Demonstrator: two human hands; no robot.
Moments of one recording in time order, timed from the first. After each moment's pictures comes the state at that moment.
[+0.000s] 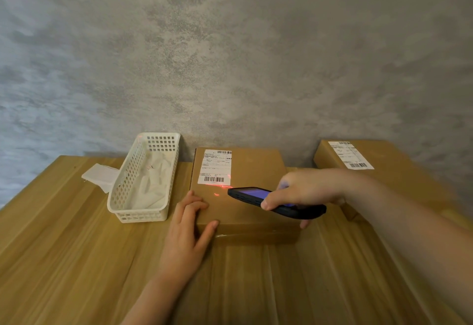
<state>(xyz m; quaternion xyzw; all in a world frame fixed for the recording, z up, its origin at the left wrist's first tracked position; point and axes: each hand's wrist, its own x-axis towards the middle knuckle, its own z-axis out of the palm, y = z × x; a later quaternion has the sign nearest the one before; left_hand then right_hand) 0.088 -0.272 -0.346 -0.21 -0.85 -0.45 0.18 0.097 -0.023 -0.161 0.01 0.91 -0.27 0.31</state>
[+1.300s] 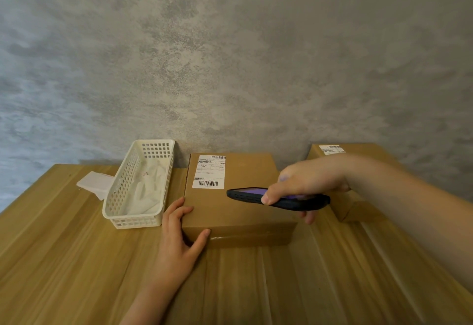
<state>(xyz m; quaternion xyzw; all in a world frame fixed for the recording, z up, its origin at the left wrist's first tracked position) 0.089 -0.276 -0.357 -0.19 -0.83 -0.50 0.19 0.111 -0.022 -0.122 0.01 0.91 -0.22 0.34</state>
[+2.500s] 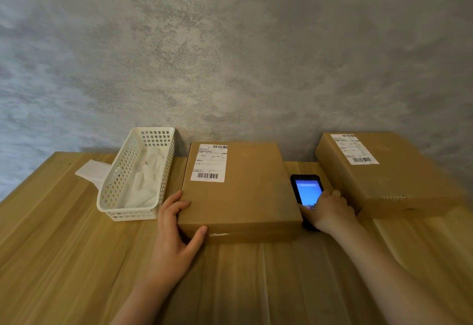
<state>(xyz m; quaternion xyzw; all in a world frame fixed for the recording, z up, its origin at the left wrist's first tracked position) 0.091 -0.275 -0.354 -0.18 -0.83 -0.50 0.17 0.080 0.070 -0.322 0.28 0.95 -0.05 0.08</state>
